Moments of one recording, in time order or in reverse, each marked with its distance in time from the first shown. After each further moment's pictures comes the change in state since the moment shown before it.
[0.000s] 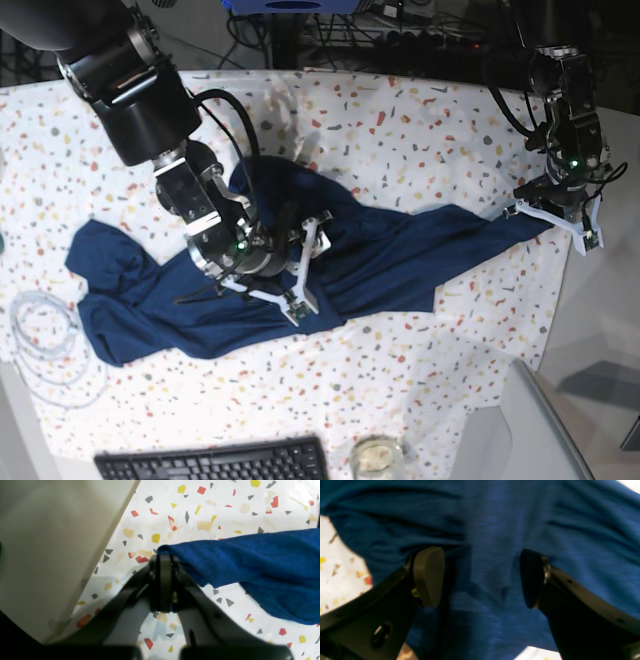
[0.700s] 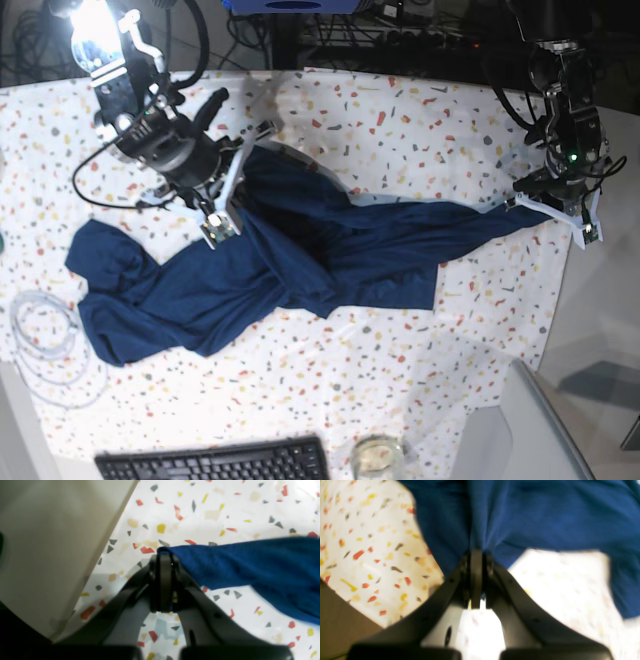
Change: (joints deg) left arm 1.2 0.0 -0.2 0.2 0.2 0.0 0.2; right arm -32.4 10.1 11.5 49.7 -0.3 -0.3 -11.0
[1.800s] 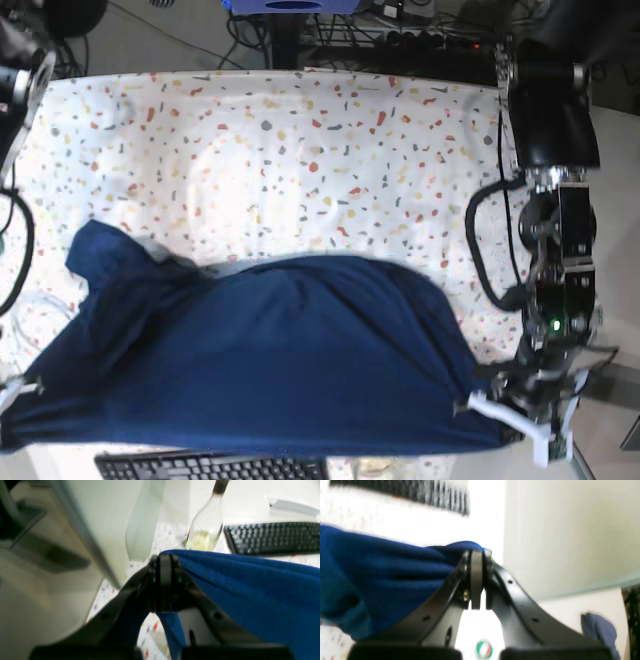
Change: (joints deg) left arm -29.0 -0.5 19.6 7.6 0.0 0.3 1.0; right arm 37.1 11.6 32.2 -4.6 -3.3 14.1 -7.5
